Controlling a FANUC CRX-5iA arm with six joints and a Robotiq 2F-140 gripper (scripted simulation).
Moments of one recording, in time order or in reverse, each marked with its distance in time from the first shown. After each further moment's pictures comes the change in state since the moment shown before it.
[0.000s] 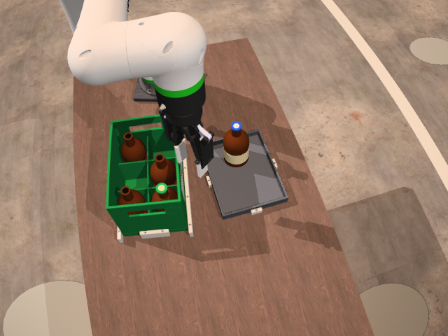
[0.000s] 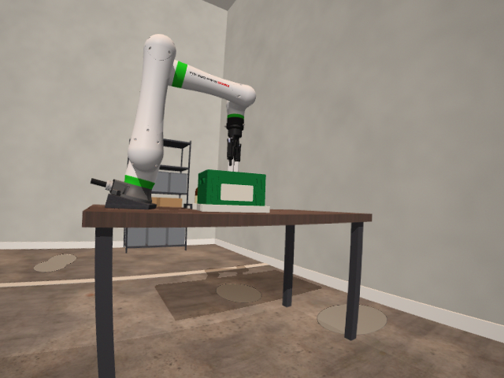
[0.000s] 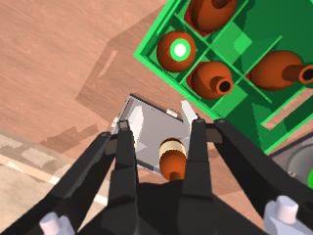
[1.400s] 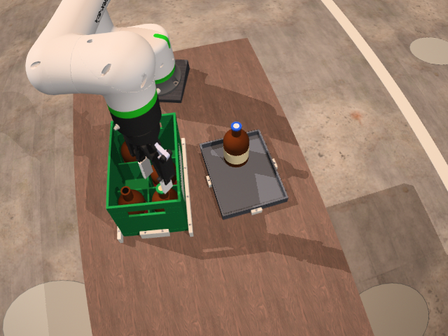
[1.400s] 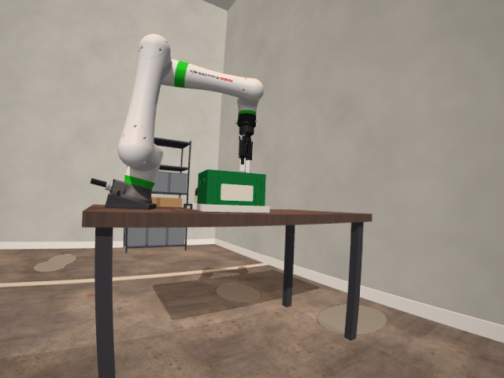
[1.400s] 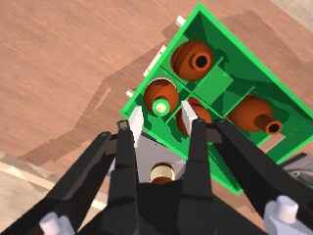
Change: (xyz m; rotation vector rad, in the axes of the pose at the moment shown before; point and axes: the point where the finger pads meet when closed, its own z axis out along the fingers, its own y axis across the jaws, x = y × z) arm 0.082 0.038 0.002 0.000 -0.001 0.000
